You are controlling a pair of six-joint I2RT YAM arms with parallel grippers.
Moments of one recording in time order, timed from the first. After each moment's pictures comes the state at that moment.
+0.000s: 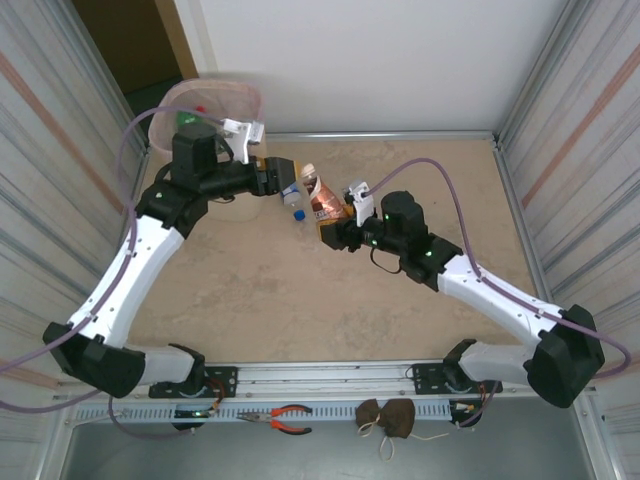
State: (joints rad) left arm -0.41 1.32 1.45 -0.51 0.58 -0.41; right arm 0.71 1.19 0.89 0.04 -0.27 0.18
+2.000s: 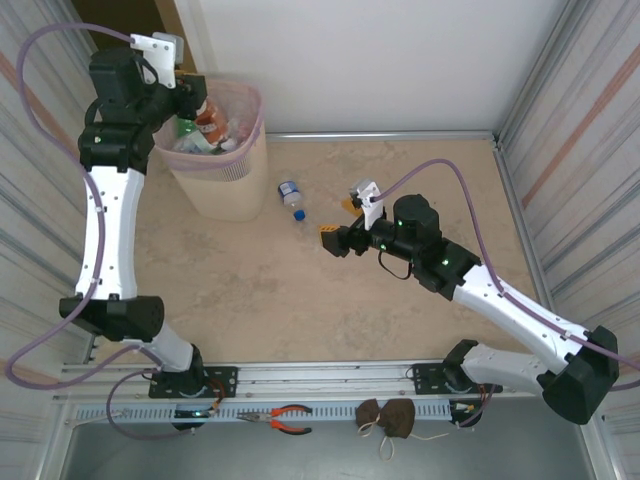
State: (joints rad) left arm -0.05 1.60 2.09 -0.71 0.22 0.09; right arm 0.75 1.08 0.92 -0.07 -0.20 0.13
